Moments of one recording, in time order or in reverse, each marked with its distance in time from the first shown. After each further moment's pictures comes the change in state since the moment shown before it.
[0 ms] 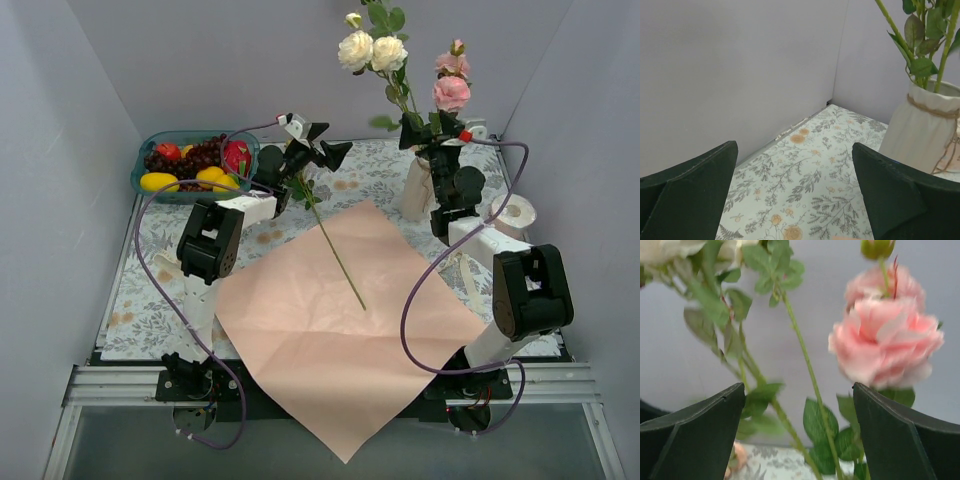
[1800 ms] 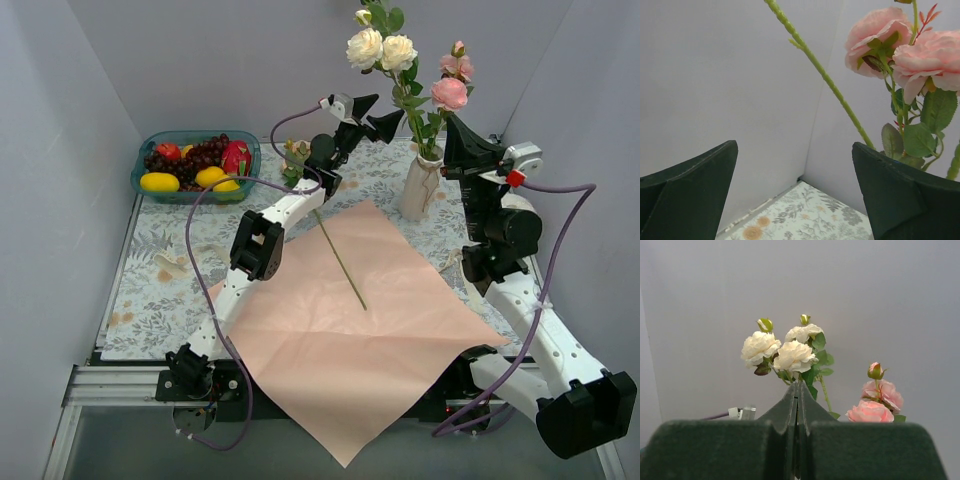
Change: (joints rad) left arm -0.183 0.480 0.897 -0.186 -0.219 -0.169; right arm 0.113 -0.634 -0.141 -0.307 -0.020 -0.124
